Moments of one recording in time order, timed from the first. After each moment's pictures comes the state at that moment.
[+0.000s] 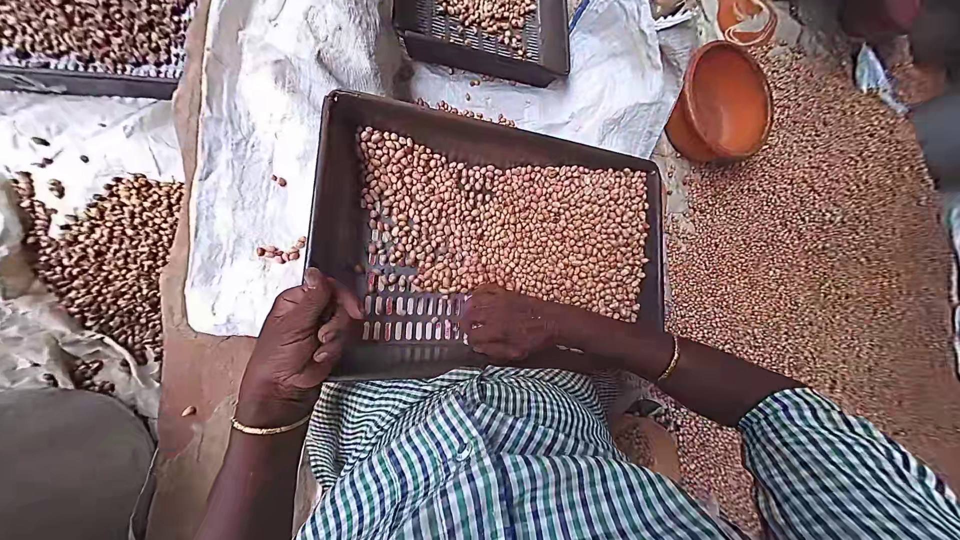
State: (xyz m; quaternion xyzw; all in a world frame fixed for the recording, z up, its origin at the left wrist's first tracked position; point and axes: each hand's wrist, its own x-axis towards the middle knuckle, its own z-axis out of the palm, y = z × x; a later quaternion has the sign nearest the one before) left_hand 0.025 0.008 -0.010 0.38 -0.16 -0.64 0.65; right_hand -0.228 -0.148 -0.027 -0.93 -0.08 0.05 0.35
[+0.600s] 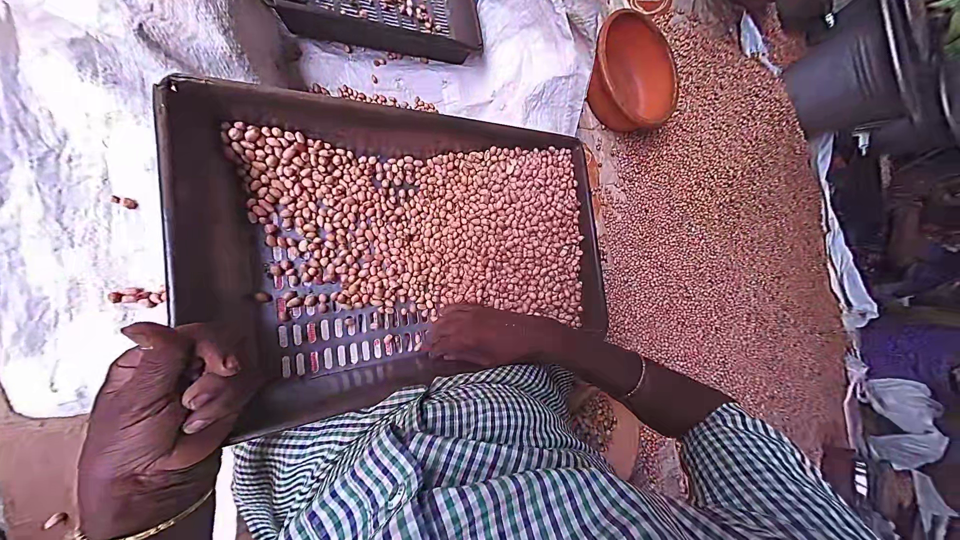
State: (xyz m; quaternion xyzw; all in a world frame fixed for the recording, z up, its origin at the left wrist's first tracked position) left_hand 0.040 0.017 -0.036 0.32 -0.19 -0.64 0.67; right_hand -0.262 -0.129 -0.002 -0.88 0.06 0.06 0.46
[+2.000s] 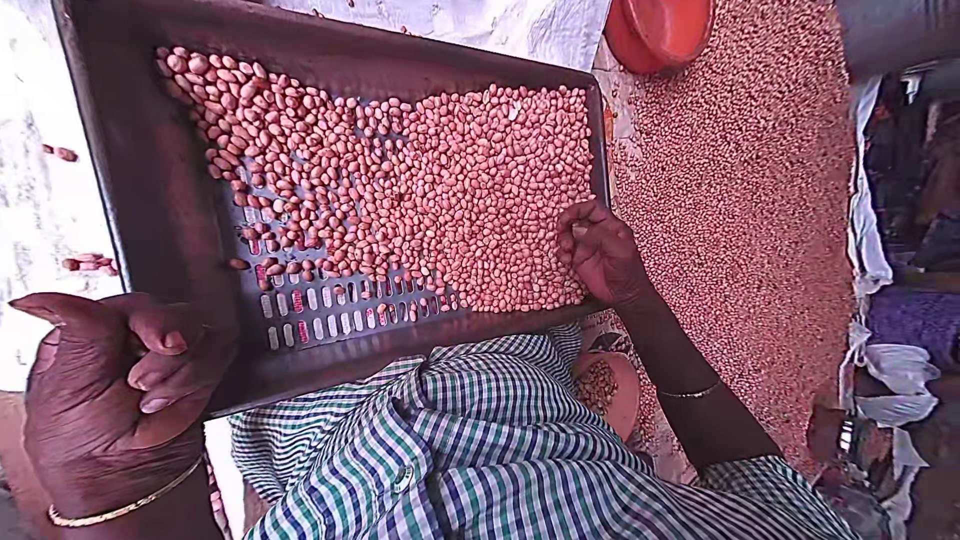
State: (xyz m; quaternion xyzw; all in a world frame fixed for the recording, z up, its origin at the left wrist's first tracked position) left_hand 0.046 0.021 -0.033 0.34 -0.14 -0.63 0.69; right_hand -0.353 -0.128 0.036 -0.56 0.48 -0.31 0.60
